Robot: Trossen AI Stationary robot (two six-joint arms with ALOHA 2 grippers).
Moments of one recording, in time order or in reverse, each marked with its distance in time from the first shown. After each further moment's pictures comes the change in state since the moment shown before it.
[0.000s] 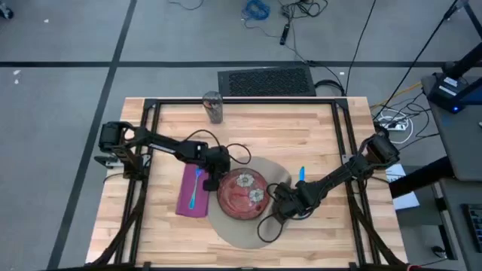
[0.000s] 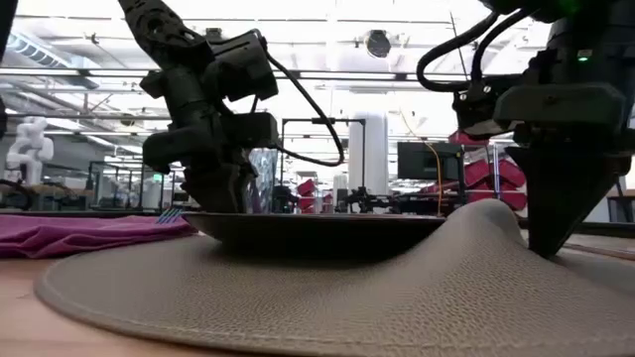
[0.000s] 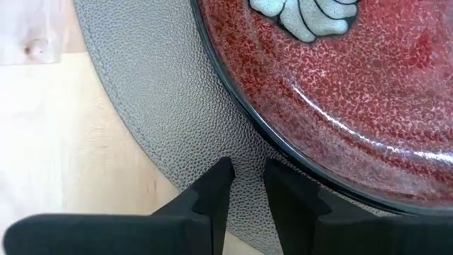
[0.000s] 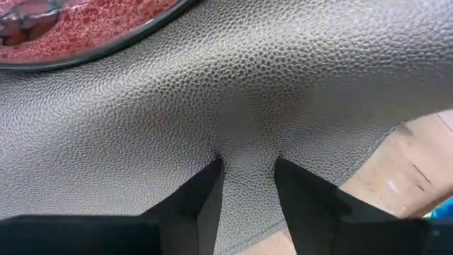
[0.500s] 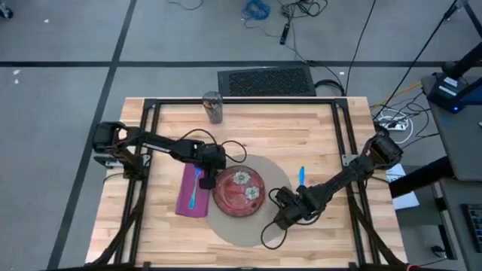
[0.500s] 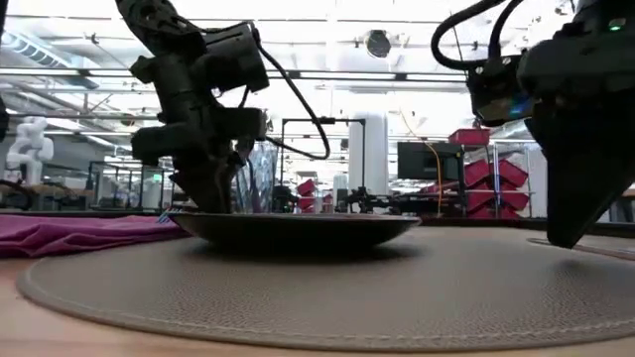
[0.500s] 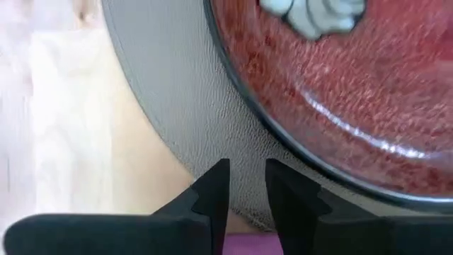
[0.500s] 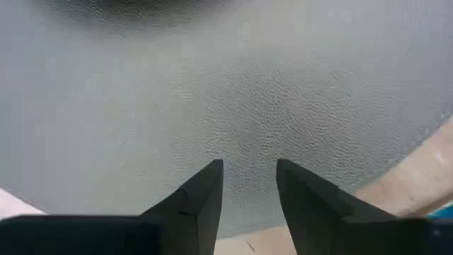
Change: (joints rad) left arm 0.000 -0.118 -0.003 -0.108 -0.079 0.004; right arm 0.055 -0.035 -0.001 0.053 -0.008 0.047
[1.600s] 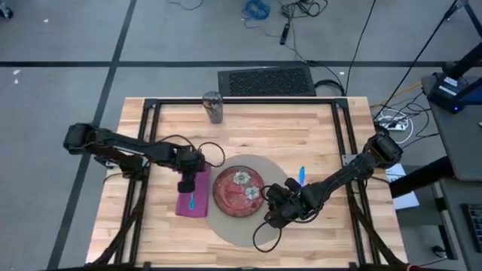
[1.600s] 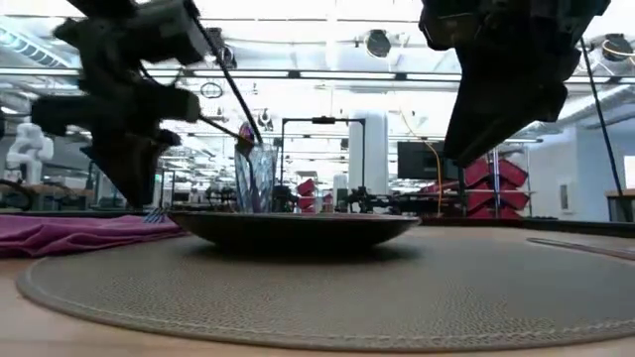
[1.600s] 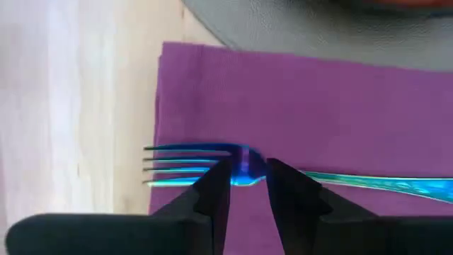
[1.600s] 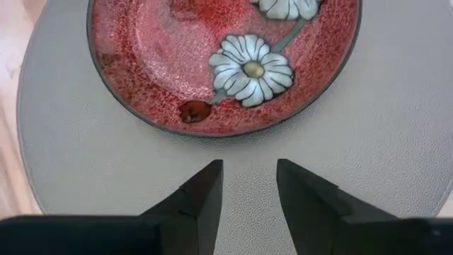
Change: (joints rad) left arm -0.117 -0.365 -0.181 -0.276 -0.098 -0.201; right arm -0.029 -0.004 0.160 -0.041 0.238 -0.223
